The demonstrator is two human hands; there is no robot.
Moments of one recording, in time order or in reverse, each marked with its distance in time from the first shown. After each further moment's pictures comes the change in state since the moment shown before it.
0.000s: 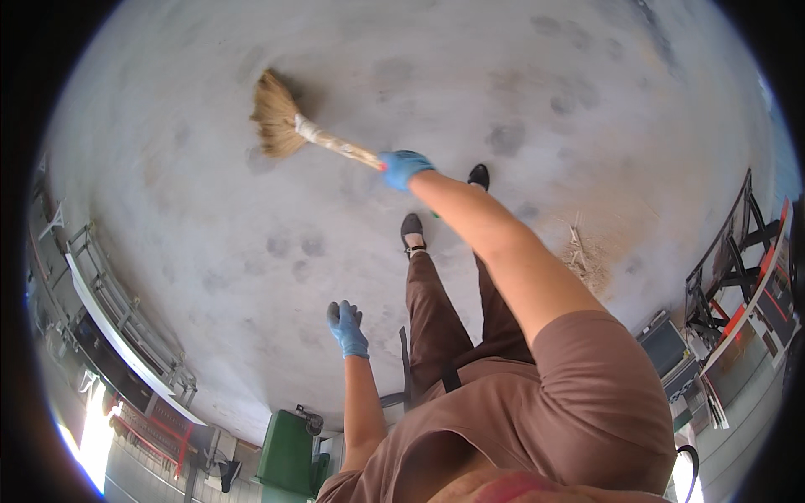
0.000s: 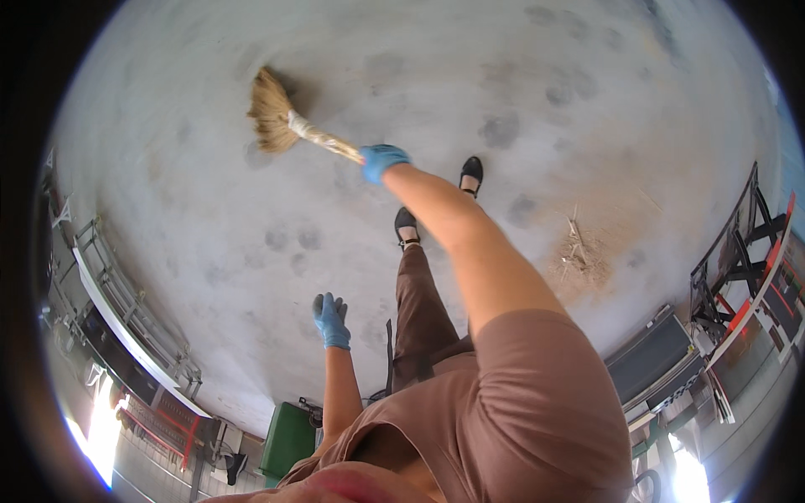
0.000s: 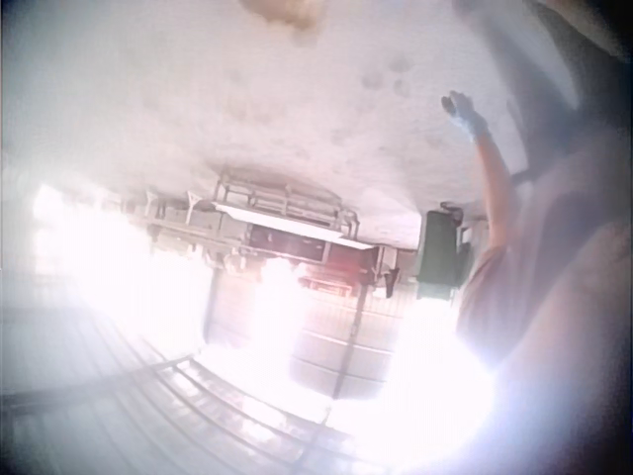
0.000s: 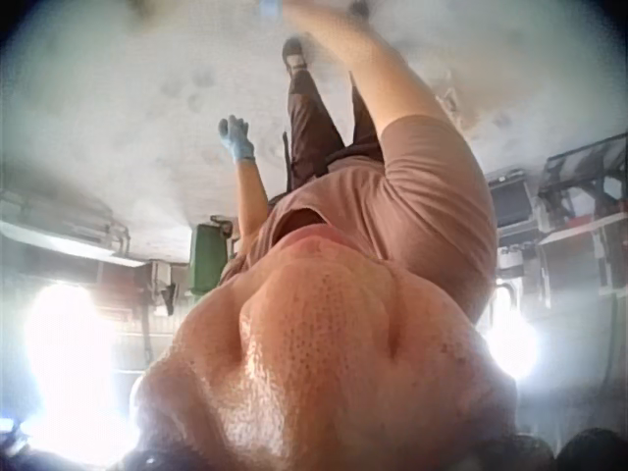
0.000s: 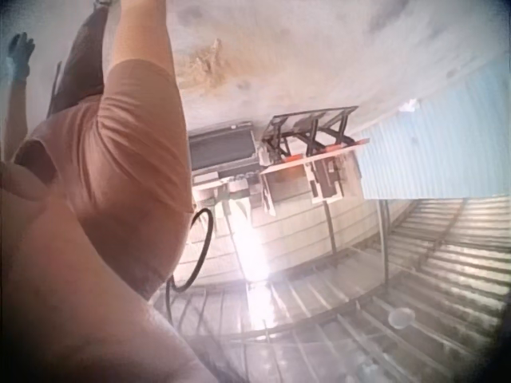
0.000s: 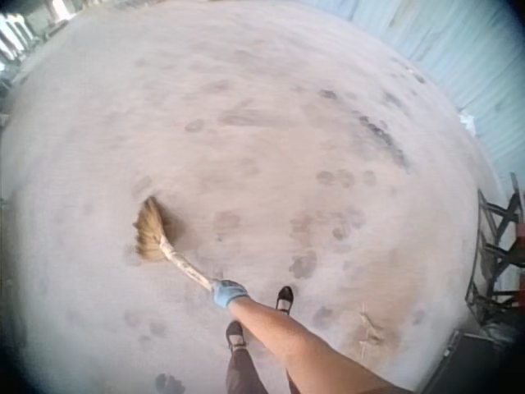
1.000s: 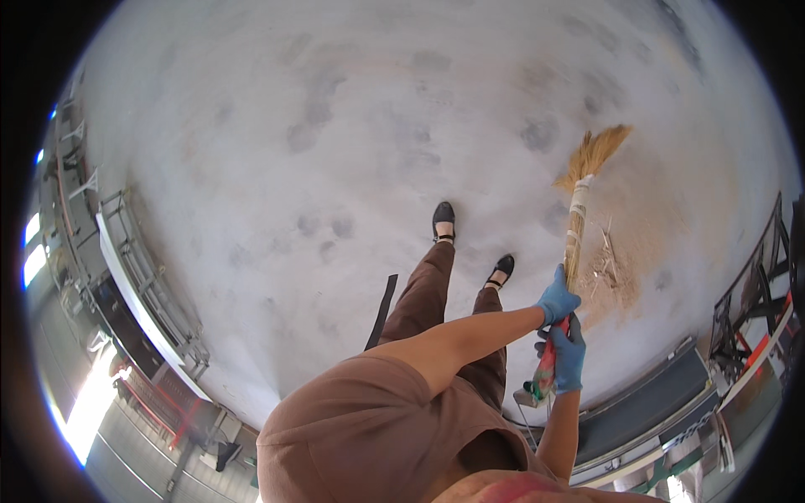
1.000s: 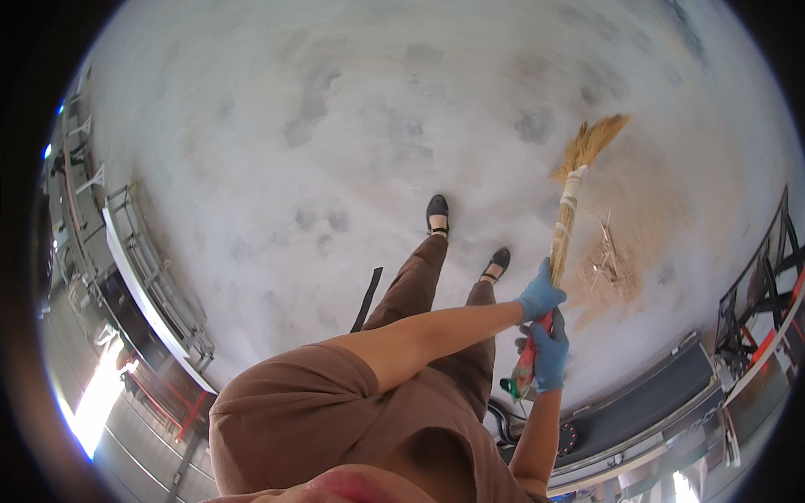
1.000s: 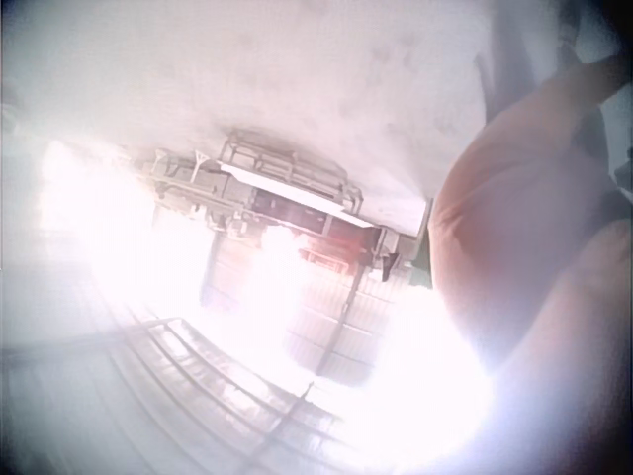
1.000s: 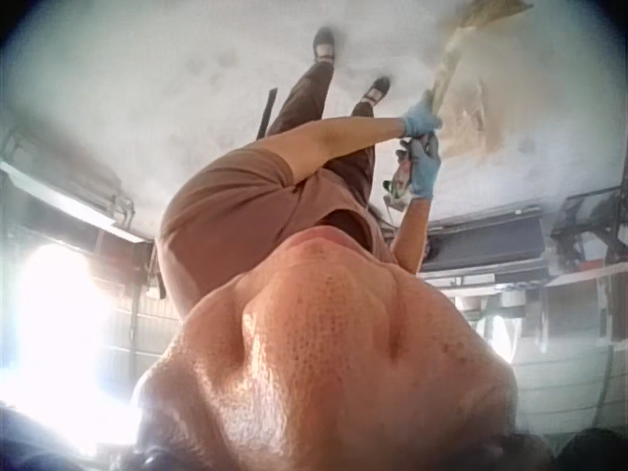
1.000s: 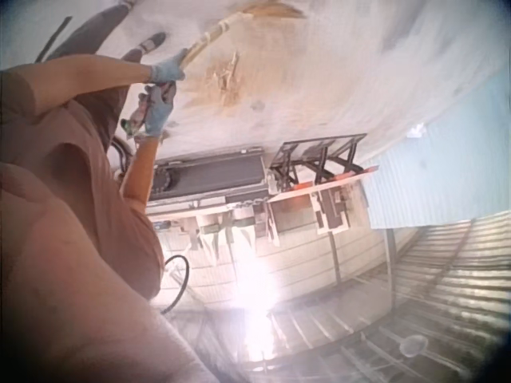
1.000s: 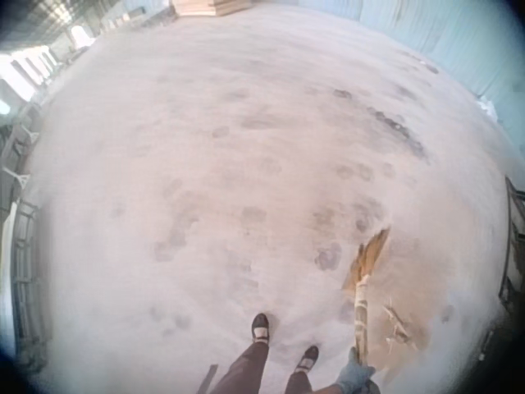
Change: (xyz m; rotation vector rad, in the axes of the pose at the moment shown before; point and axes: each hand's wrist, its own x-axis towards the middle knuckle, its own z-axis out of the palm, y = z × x) left_hand -0.257 -0.175 0.222 0.810 -1.152 0.013; right_hand -0.489 0.118 0.135 1.434 0.502 0.625
